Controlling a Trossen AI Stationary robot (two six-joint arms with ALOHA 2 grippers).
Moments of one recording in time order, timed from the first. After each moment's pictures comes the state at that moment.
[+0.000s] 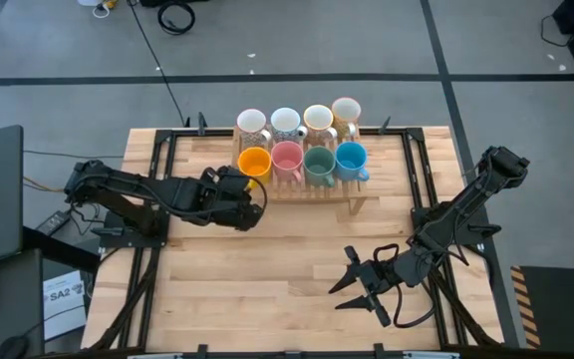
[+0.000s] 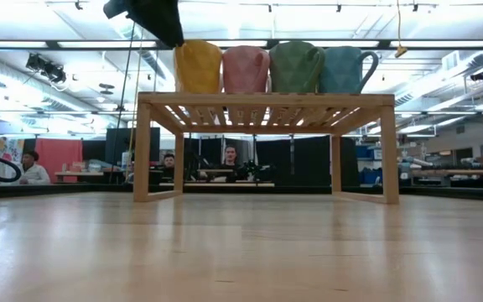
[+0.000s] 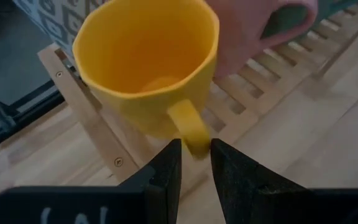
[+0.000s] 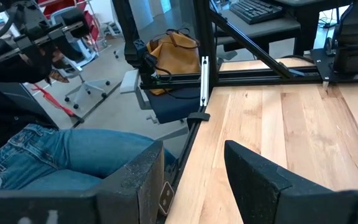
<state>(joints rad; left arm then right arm) -0.23 1.48 1.43 -1.09 -0.76 -0.93 0.72 1.34 0.88 0.21 0.31 0.31</state>
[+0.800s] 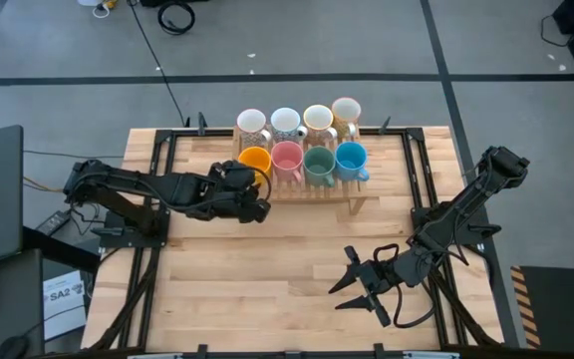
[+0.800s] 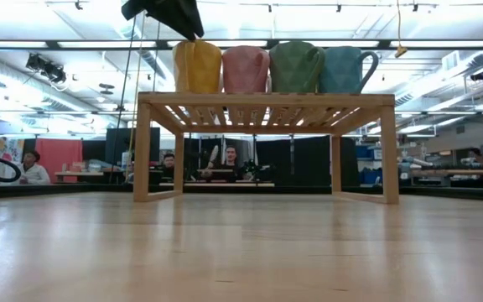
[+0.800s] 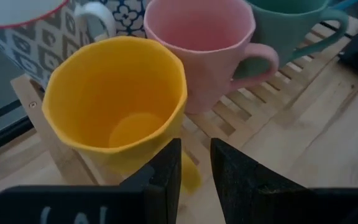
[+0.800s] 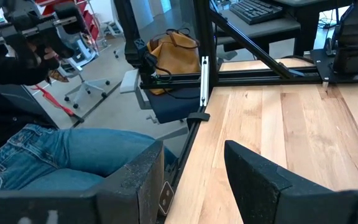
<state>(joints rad) -0.19 1.47 1.43 -0.91 -0.76 -0.83 0.72 1.34 0.88 0.21 0.31 0.31</state>
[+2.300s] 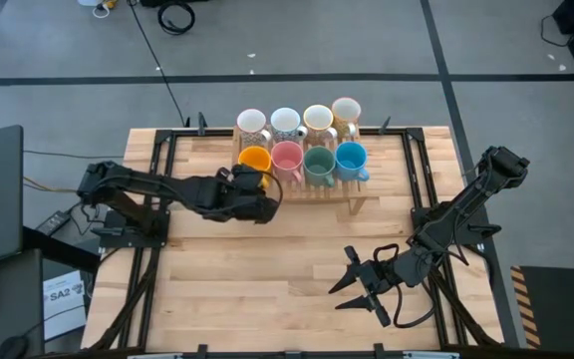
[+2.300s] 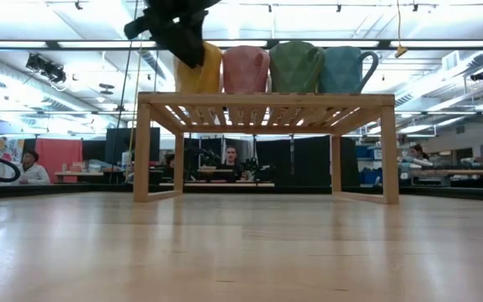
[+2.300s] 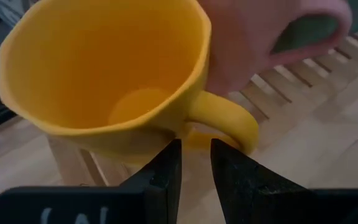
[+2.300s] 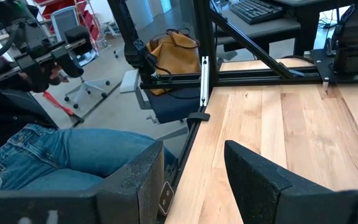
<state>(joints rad) -0.15 1.58 1.43 -0.96 -0.76 -0.95 0.72 1.34 0.88 0.21 0.31 0.31</state>
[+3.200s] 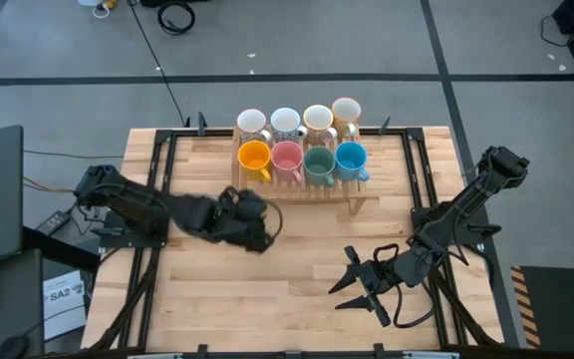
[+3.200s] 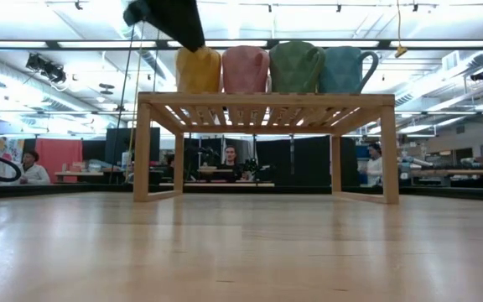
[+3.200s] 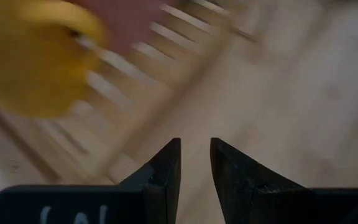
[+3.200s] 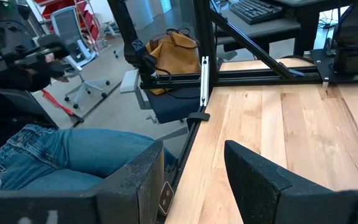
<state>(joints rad) -0.30 1.58 1.43 -0.92 -0.66 -0.81 0.72 1.34 0.88 0.21 0.31 0.31</state>
